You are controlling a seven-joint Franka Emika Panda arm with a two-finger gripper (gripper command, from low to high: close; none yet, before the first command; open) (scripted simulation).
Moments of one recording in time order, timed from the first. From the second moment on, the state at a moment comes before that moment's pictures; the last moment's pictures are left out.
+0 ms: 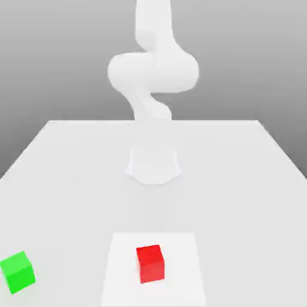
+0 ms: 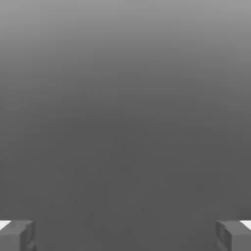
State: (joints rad) arm 0.01 -0.71 -0.01 -2.34 0.00 2.35 0.77
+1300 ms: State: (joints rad) arm 0.05 0.17 -0.06 -2.65 0.03 2.82 0.52
